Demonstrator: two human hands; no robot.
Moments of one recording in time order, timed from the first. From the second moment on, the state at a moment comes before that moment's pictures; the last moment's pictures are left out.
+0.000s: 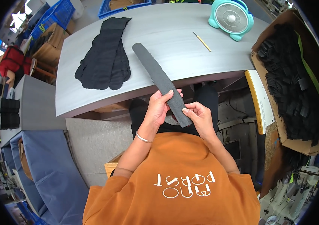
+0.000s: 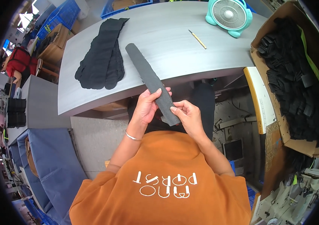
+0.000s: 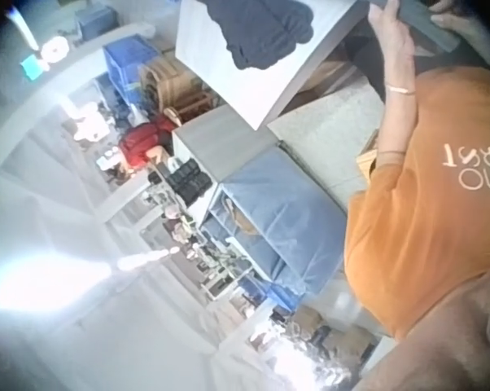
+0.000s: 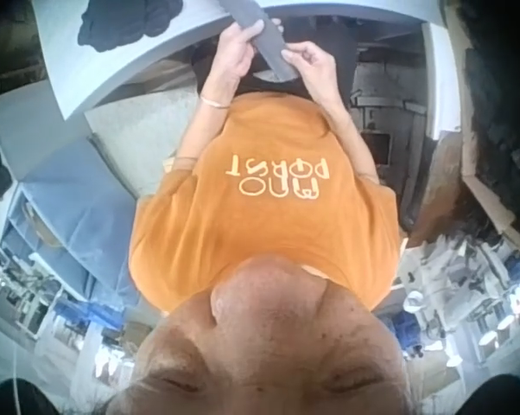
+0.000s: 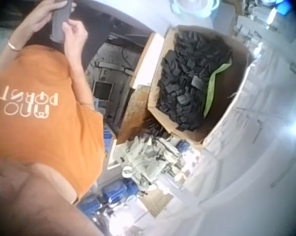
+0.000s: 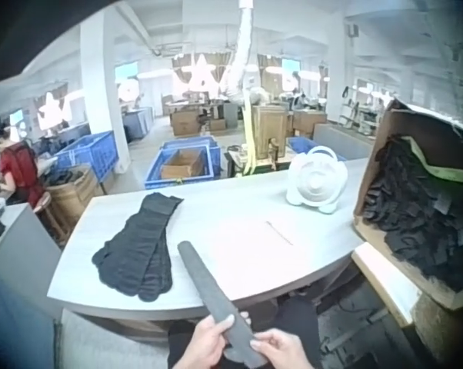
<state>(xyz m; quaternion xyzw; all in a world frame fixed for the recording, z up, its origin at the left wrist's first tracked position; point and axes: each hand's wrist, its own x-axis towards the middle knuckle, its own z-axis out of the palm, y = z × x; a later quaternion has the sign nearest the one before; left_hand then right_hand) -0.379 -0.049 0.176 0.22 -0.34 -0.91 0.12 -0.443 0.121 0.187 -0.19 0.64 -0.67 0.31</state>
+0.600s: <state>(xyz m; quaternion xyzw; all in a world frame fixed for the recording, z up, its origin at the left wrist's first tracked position) -0.418 -0.073 0.165 0.24 -0.30 -0.91 0.12 -0.468 0.106 0.176 -0.11 0.57 -0.67 0.46</state>
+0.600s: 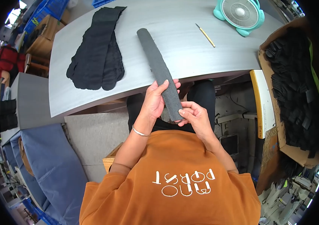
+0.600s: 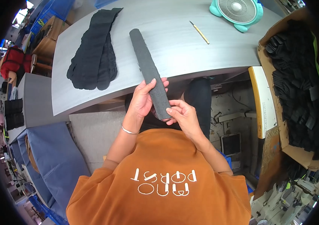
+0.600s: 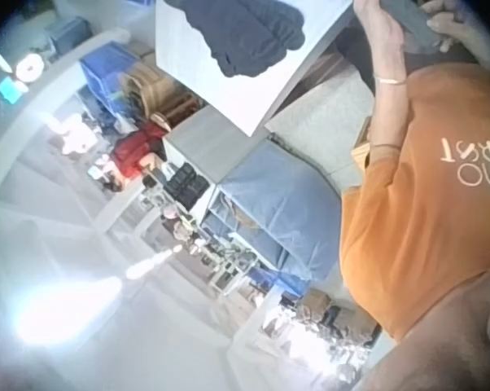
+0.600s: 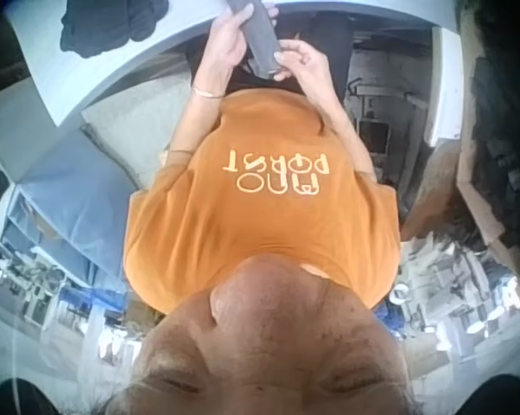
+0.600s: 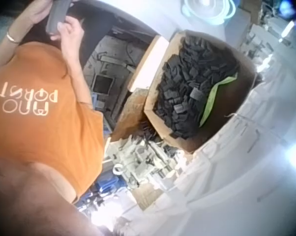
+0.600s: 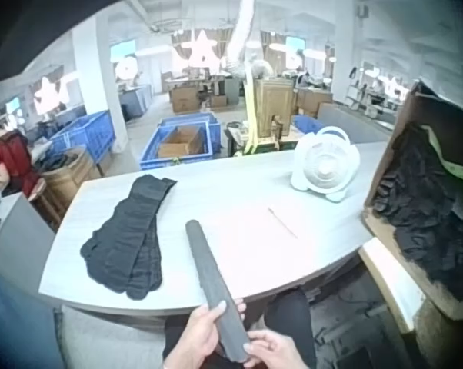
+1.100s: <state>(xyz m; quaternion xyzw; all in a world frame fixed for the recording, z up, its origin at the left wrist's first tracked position) -0.421 -0.086 0.153 0.26 -0.29 -0.91 0.14 -0.478 0.104 0.169 -0.09 0.59 -0.63 0.51</state>
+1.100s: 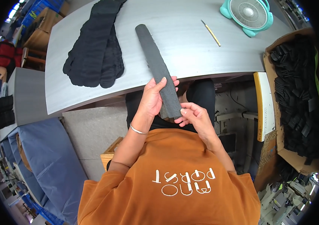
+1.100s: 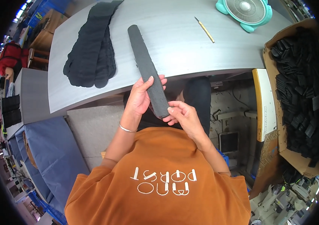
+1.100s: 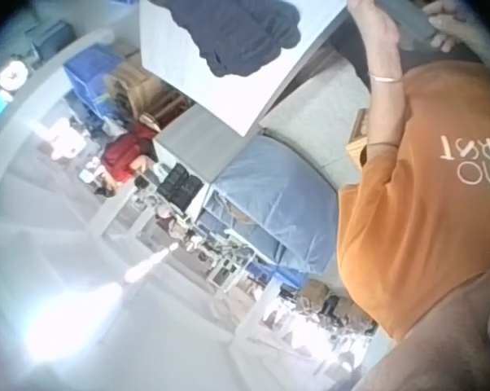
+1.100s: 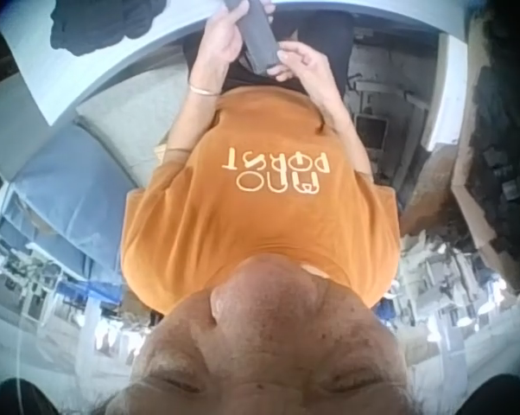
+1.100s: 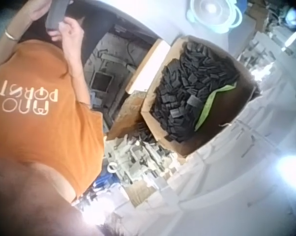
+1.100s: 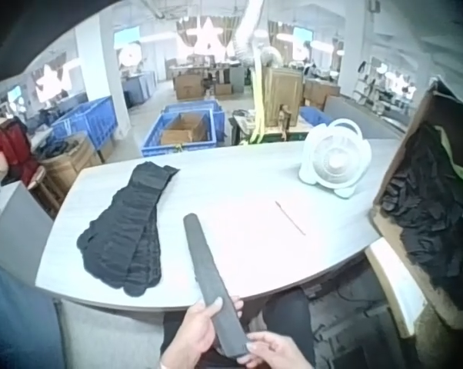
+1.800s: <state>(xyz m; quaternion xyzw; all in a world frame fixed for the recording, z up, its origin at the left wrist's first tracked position) -0.417 -0.071 0.161 0.26 -0.33 -0.90 0.11 -0.473 0.074 0.369 -0.51 0.29 -0.81 0.04</state>
